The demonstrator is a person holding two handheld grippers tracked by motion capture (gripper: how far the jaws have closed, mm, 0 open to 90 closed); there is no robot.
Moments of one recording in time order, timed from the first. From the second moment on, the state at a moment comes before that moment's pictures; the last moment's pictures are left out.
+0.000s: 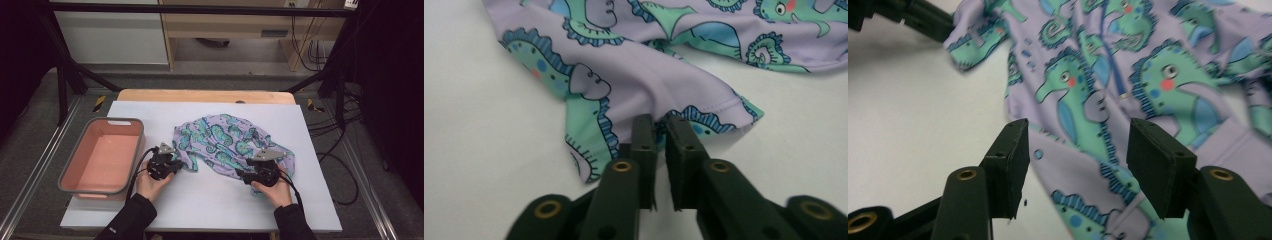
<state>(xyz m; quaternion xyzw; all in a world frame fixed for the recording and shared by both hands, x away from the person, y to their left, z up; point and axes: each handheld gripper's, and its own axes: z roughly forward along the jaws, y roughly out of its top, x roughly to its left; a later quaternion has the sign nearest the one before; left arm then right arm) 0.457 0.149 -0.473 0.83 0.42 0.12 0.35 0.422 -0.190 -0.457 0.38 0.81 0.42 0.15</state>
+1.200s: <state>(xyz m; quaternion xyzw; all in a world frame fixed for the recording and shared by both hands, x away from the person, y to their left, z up) 0.447 0.183 -0.413 0.78 0.46 0.20 0.37 0.419 -0.174 -0.468 0.35 0.83 0.41 0.14</state>
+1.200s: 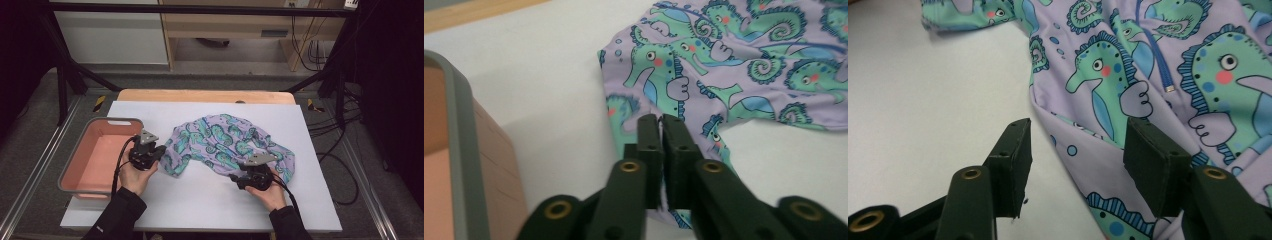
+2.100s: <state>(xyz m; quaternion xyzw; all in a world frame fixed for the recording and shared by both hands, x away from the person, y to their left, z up) 0.429 0.182 -0.435 0.77 0.42 0.09 0.48 0.413 -0.106 -0.460 0.27 0.86 0.43 0.06</state>
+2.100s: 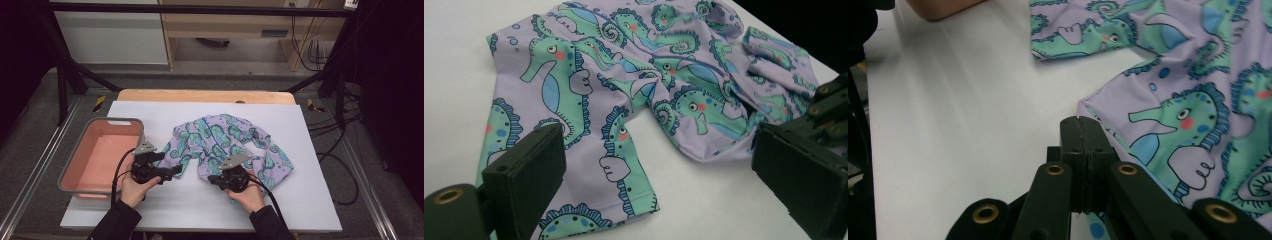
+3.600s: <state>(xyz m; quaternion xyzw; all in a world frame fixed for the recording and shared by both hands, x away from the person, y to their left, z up) 0.419 0.068 -0.469 0.87 0.31 0.03 0.39 0.410 -0.200 -0.463 0.39 0.83 0.38 0.14</state>
